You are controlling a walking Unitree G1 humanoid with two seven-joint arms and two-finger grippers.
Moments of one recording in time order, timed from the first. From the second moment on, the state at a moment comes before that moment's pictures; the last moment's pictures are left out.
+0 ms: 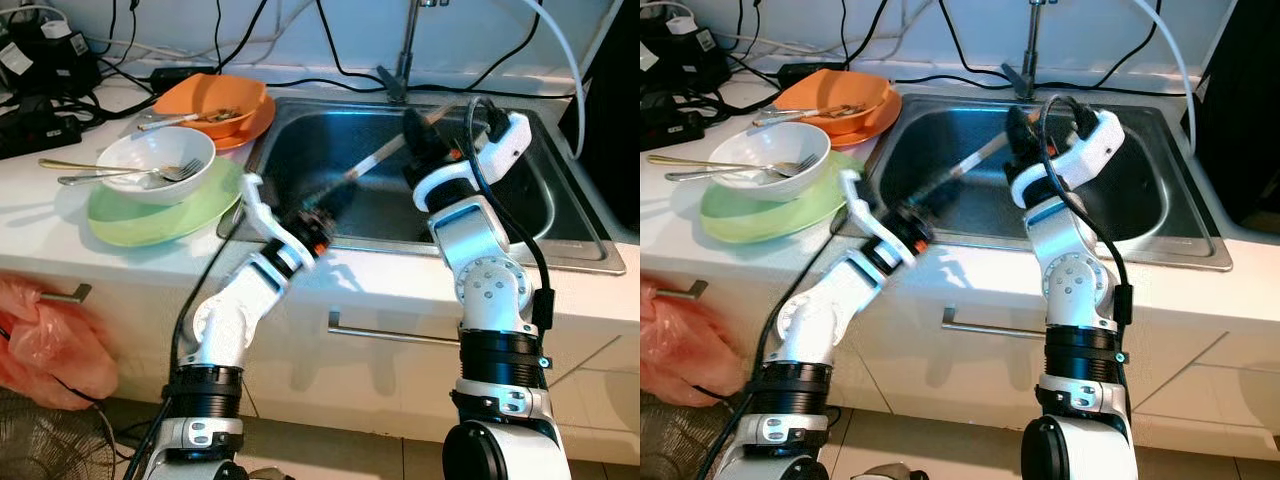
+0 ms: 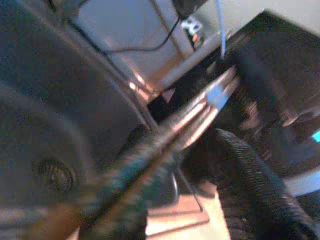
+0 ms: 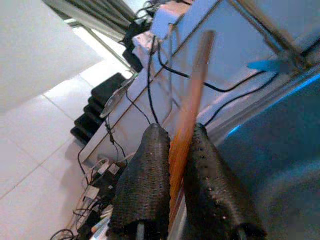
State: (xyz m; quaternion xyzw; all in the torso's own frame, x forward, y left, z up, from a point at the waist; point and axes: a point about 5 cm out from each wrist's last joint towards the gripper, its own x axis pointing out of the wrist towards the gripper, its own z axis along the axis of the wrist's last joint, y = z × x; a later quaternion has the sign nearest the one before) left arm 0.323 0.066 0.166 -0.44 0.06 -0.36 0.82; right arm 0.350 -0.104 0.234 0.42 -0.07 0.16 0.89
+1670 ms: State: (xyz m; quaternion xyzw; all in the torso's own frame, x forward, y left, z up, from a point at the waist) left arm 0.296 0.100 0.152 -0.03 0.04 -0.38 0.93; right arm 0.374 -0.178 0.183 -0.18 -0.04 0.22 0.96
